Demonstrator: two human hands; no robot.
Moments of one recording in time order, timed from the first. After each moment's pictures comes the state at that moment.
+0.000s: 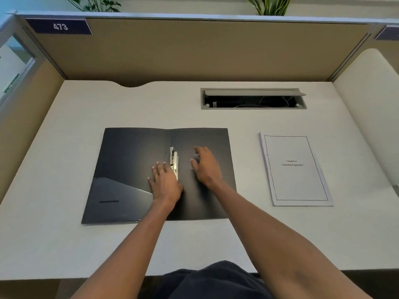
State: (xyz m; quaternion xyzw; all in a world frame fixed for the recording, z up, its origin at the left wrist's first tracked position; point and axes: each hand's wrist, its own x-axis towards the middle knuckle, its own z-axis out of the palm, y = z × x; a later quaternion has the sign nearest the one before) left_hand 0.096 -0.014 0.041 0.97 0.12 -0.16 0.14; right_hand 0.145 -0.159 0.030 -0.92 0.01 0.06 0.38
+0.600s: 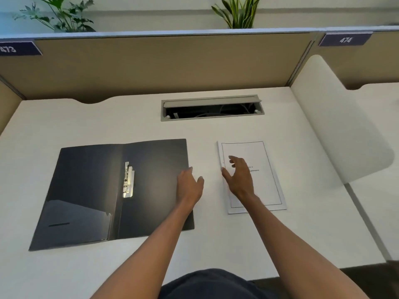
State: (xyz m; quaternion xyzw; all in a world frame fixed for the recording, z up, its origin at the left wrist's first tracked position) left_hand 0.099 -0.222 0.058 0.90 0.09 -0.13 0.41; right_hand 0.101 -0.402 0.035 -0.91 0.14 -0.04 0.38
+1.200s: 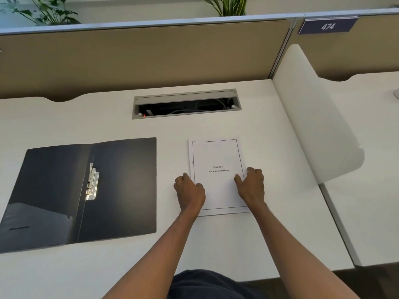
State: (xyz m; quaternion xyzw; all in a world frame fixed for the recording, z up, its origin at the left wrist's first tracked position) left_hand 0.082 -0.370 0.036 0.90 0.19 -0.16 0.37; right_hand 0.077 -0.556 0.017 -0.90 0.29 0.05 0.31
